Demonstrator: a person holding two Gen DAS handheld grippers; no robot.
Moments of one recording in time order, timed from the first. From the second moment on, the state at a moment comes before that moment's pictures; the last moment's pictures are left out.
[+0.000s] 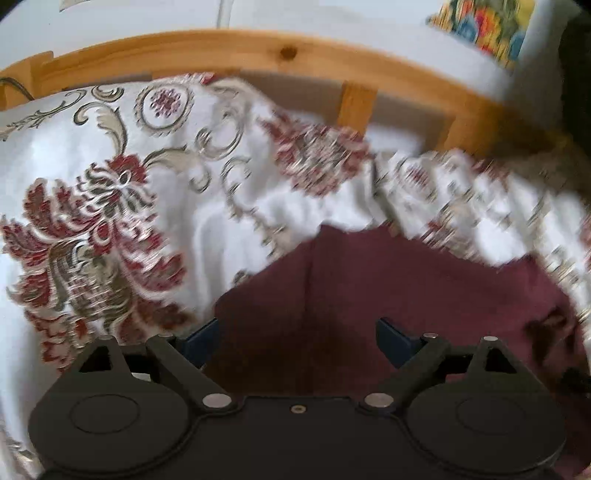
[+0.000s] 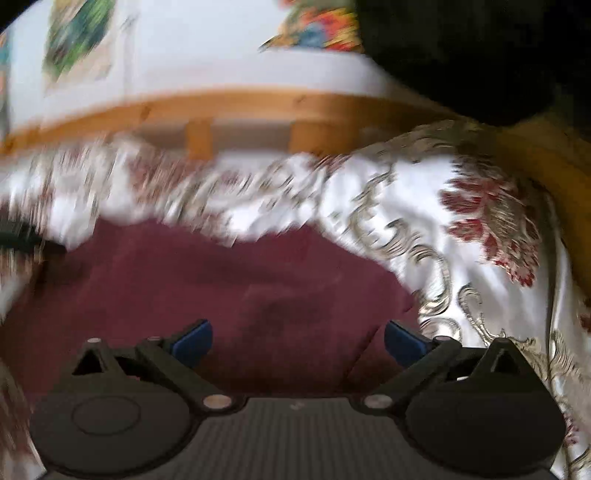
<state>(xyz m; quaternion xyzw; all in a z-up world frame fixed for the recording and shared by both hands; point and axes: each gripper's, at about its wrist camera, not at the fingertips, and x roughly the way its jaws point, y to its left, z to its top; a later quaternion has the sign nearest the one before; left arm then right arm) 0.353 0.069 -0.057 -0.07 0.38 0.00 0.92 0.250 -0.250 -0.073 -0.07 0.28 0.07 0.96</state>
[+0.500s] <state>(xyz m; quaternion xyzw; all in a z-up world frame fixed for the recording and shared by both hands) 0.369 0.069 -0.081 -0.07 0.42 0.01 0.91 0.258 -0.306 -0.070 0.04 0.27 -0.03 0.96</state>
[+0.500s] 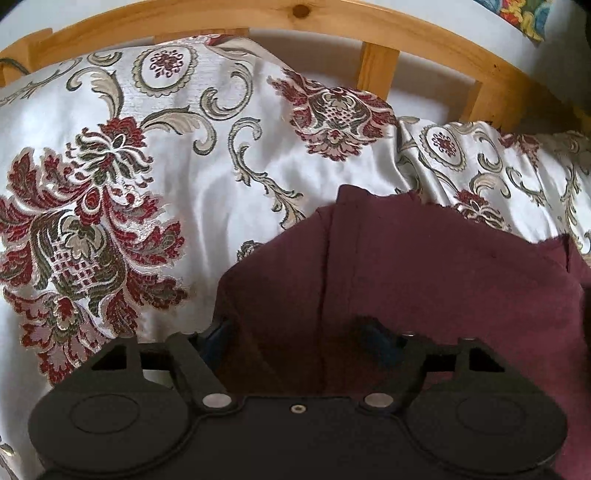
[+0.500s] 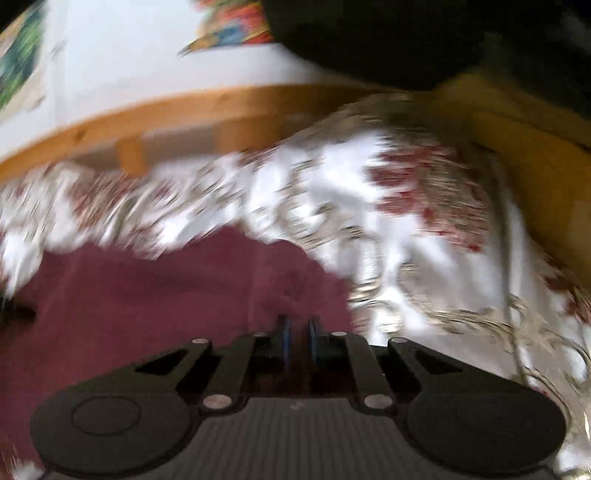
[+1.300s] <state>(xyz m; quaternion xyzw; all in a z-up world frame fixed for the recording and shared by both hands) 0.338 0.078 -0.071 -0.14 0.38 -0.01 0.92 0.210 -0.346 -0.074 0.18 0.27 -0.07 0.94</state>
